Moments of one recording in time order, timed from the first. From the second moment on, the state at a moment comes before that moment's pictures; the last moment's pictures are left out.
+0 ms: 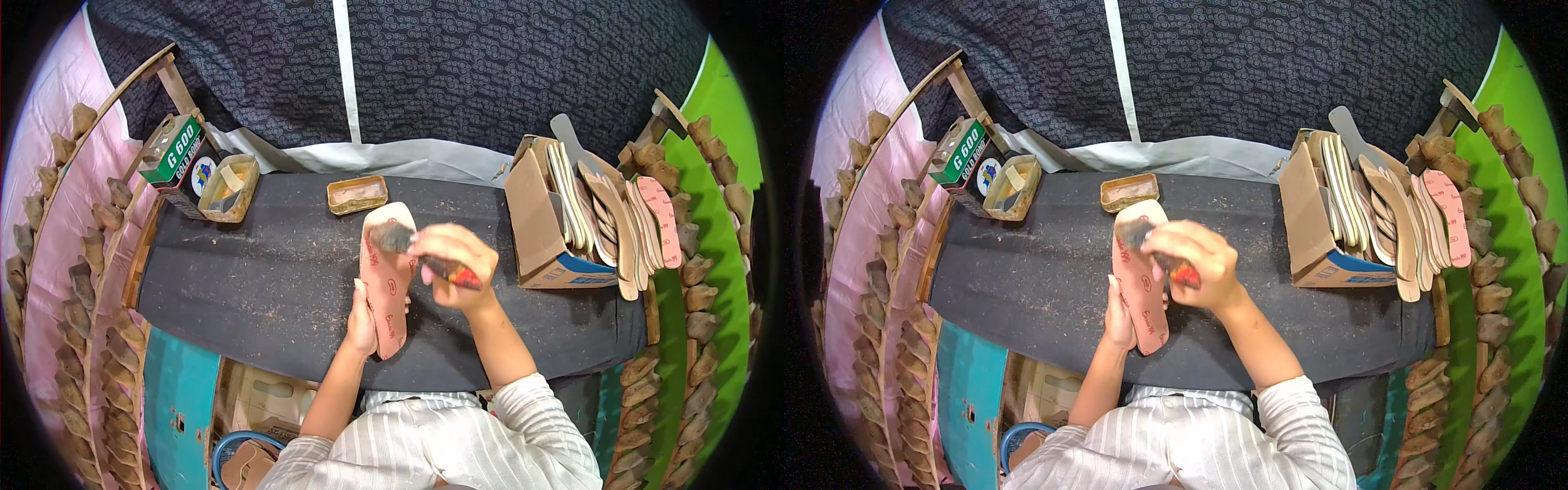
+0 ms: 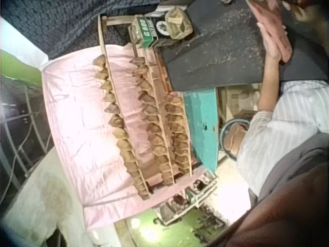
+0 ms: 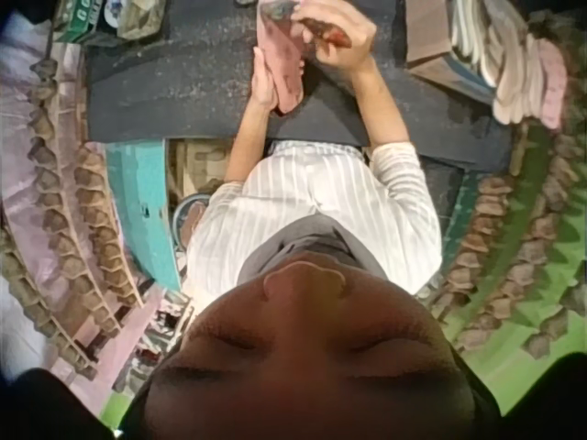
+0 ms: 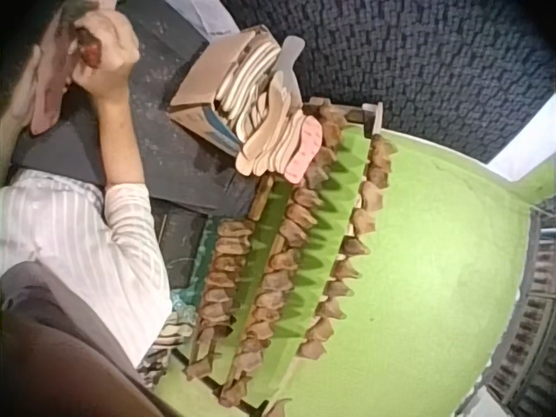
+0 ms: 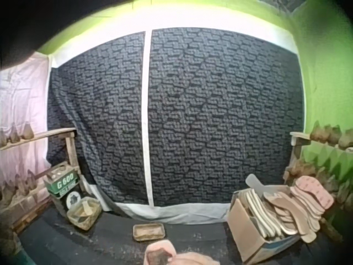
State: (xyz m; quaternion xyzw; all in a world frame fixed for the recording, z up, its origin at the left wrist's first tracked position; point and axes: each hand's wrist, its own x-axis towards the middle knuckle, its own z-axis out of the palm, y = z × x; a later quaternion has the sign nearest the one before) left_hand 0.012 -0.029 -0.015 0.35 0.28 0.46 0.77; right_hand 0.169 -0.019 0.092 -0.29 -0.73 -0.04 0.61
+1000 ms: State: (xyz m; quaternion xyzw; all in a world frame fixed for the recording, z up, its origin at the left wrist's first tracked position) left_hand 0.003 -0.024 -0.014 0.33 0.20 0.49 0.78; right_hand 0.167 -0.015 0.074 -0.39 -0.61 -0.04 0.69
